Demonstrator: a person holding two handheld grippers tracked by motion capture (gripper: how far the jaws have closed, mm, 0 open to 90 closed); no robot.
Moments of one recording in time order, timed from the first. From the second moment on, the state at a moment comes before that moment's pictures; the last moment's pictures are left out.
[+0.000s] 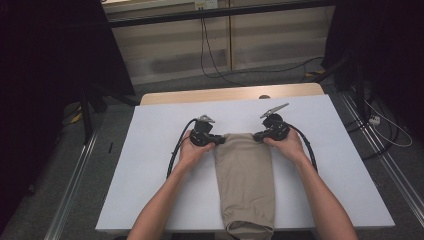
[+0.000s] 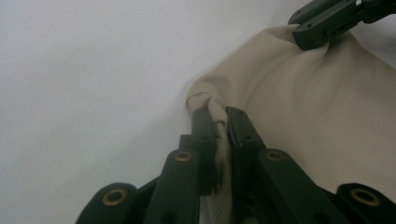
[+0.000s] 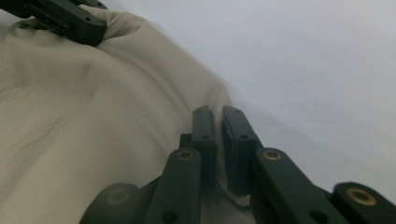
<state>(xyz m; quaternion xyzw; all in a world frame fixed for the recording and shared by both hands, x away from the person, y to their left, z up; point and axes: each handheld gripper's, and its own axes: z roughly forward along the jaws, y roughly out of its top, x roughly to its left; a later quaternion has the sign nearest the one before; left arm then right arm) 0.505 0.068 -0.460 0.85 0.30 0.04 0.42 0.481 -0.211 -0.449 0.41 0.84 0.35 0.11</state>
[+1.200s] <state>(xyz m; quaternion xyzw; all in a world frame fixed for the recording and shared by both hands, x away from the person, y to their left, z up) 0.554 0.098 -0.306 0.74 0.35 0.19 0.54 0.518 -0.195 -0.293 0.41 0.73 0.49 0.25</state>
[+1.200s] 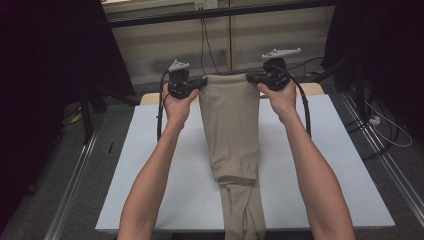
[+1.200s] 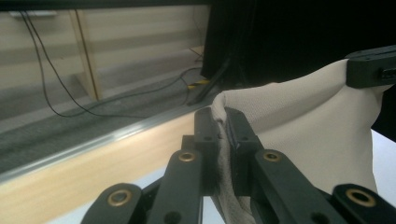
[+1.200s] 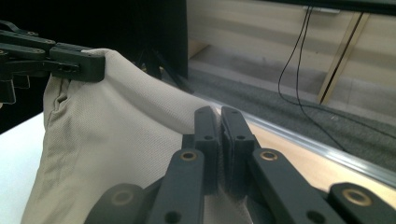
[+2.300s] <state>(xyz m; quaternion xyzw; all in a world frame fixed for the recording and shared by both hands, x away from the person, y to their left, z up) 0.450 0.112 -0.403 0.79 0.34 0.15 0.49 0.398 -0.185 -0.401 0.36 0.78 0.48 0.16</state>
